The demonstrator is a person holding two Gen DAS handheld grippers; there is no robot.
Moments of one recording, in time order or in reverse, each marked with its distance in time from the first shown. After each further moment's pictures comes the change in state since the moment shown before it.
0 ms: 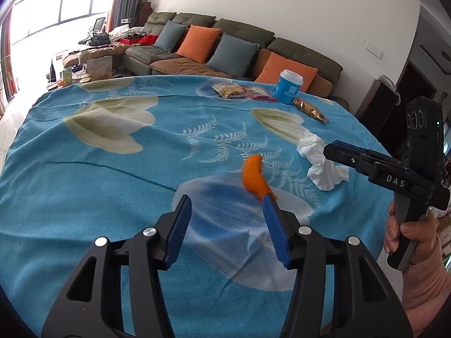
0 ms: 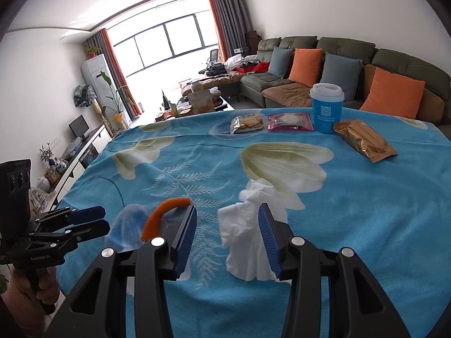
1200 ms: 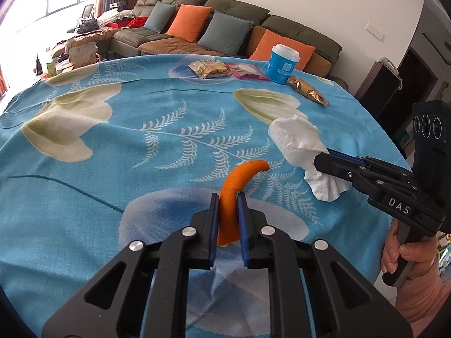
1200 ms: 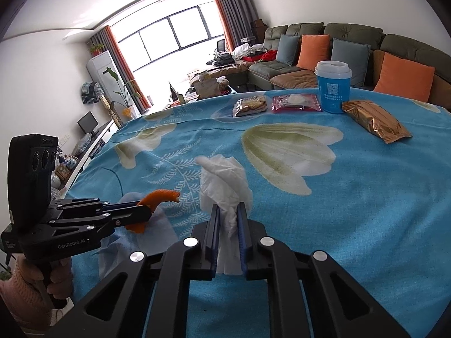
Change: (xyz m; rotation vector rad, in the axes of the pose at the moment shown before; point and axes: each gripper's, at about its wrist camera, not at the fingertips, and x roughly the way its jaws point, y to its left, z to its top) left arm 0.051 -0.024 0.018 0.023 0.107 -0.011; right arm 0.014 -0.012 -0.006 0.016 0.055 0.084
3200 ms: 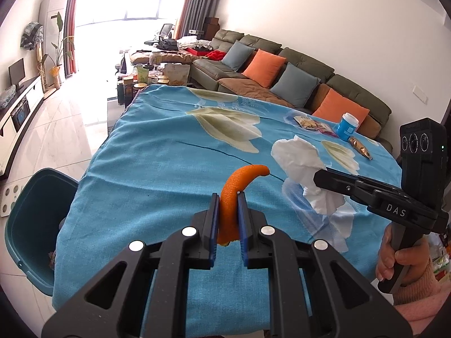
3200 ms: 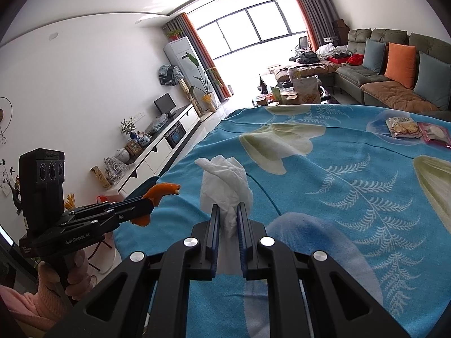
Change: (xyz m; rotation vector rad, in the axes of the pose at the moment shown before) left arm -0.183 0.101 -0.087 -0.247 -0.237 0.263; right arm 0.038 0.153 0.009 -0.165 0.038 0.385
